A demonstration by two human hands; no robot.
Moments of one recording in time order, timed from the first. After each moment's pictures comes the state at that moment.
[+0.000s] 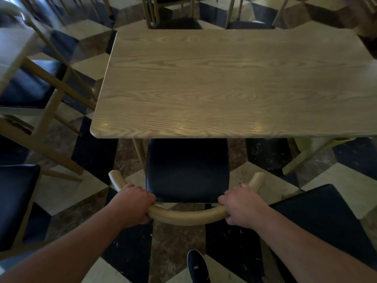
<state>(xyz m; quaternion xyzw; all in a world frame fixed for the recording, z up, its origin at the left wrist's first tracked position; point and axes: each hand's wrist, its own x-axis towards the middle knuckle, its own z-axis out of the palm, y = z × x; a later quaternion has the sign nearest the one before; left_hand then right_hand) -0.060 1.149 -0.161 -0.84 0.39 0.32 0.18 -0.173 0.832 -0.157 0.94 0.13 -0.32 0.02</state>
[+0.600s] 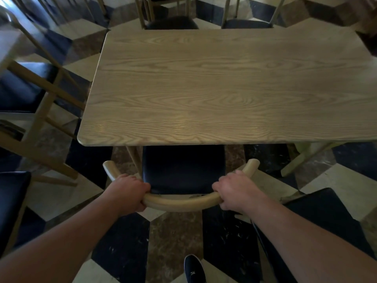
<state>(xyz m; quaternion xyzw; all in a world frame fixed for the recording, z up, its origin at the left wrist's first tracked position) -0.008 1.114 -0.158 -0.85 0.38 0.30 0.19 -0.114 0.802 -0.164 0.95 0.13 -0.30 0.03</state>
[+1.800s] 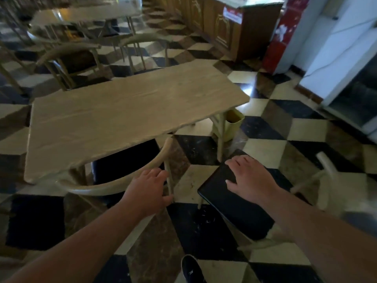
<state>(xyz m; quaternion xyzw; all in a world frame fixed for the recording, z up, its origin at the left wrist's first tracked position) -0.241 0.997 -0.027 -0.86 0.49 0.15 0.00 -0.452 0.766 -0.012 0.97 -0.22 -0.03 -0.02</state>
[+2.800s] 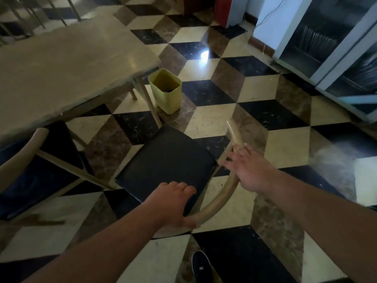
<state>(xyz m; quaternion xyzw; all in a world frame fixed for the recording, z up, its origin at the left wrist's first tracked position) -0.570 0.674 -0.134 -0.67 0.68 0.28 0.12 -0.773 0.458 -0.131 0.96 -0.18 -0.23 0.03</state>
